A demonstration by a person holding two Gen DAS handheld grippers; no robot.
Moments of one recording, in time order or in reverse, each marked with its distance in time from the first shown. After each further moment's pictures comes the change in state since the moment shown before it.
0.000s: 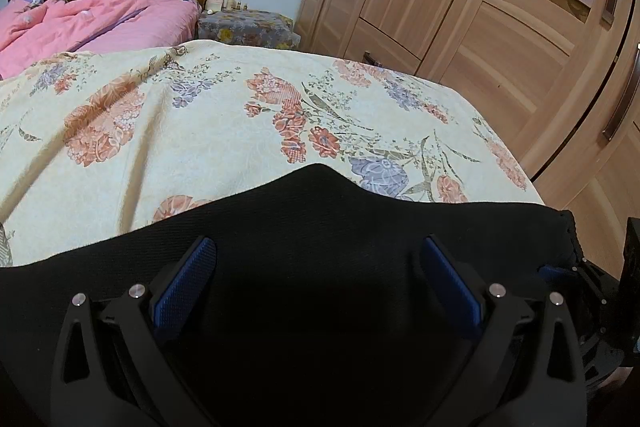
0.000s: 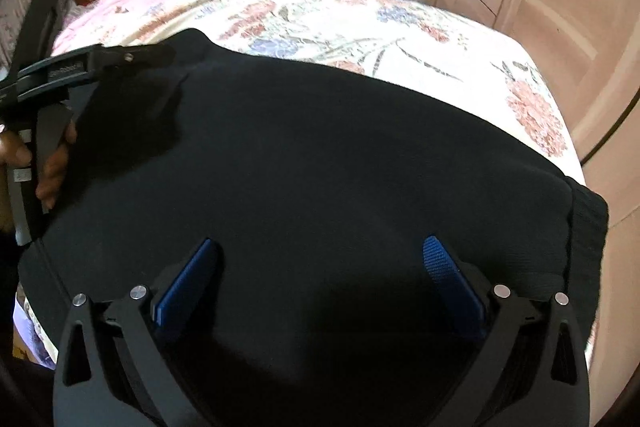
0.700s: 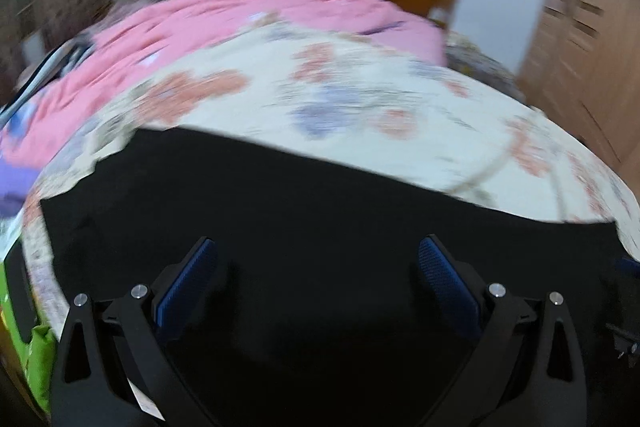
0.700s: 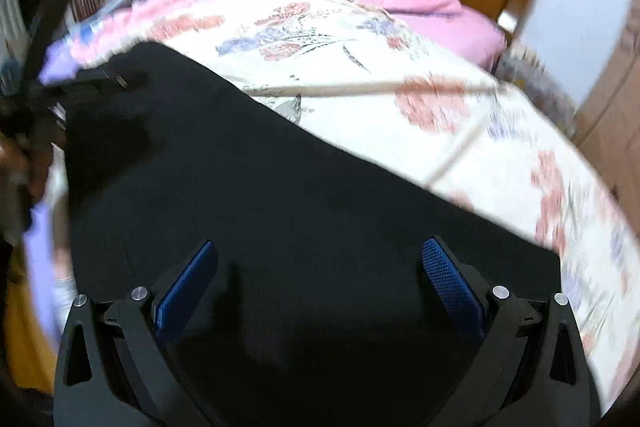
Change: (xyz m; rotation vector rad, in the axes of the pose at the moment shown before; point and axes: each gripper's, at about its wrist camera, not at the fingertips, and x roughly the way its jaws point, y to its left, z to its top) left arm -0.202 0.248 -0.079 -0.416 -0.077 0.645; right arm 0.038 0.281 0.110 -0.518 -0.091 0.235
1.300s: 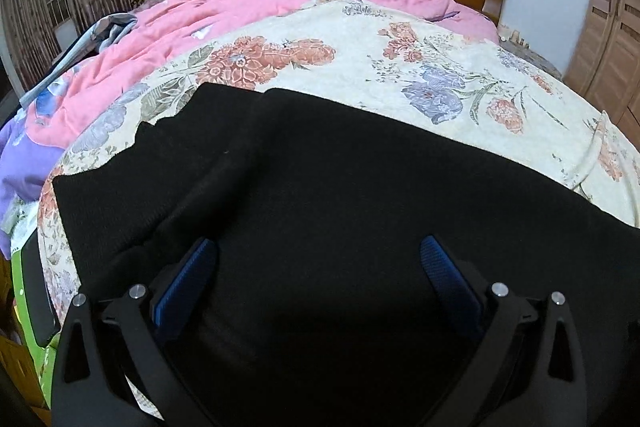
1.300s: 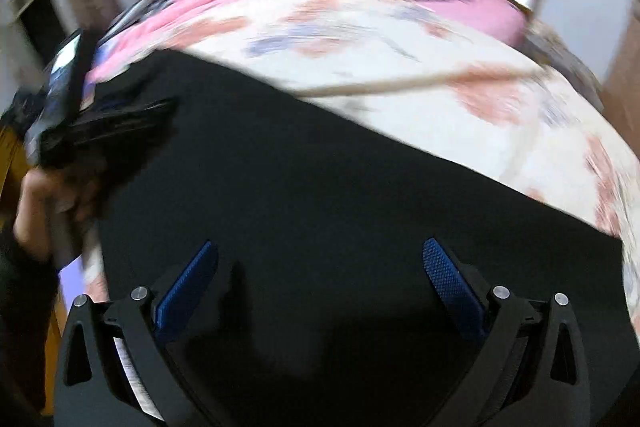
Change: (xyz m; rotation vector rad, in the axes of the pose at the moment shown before) left arm 0.032 0.053 -0.009 -0.020 0.032 0.144; right arm 0.010 0.039 0.014 0.060 0.007 0.168
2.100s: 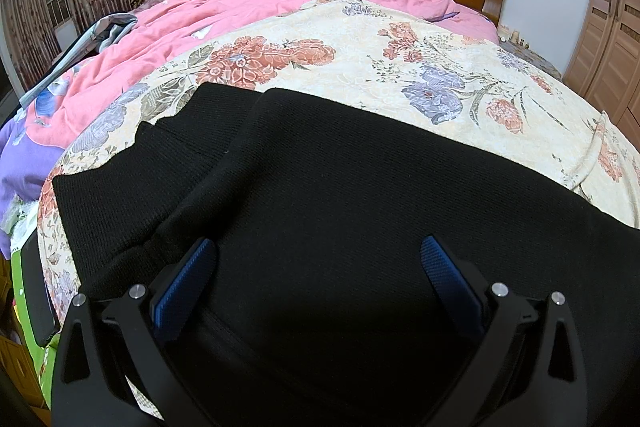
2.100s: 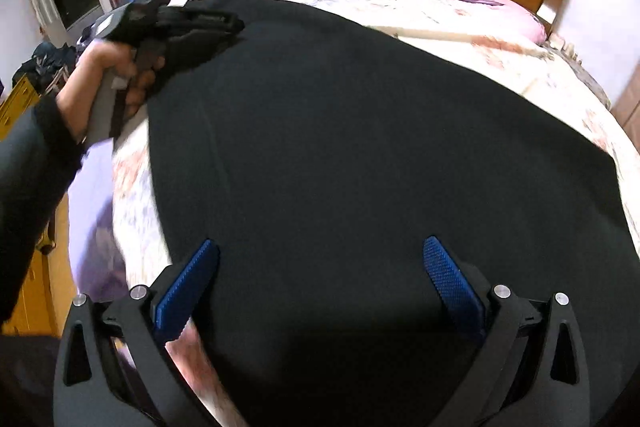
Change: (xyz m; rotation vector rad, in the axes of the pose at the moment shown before) left arm 0.004 0.001 0.001 -0.003 0.001 -0.005; right arm -0.041 0.013 -0.090 -0.077 0.019 0.022
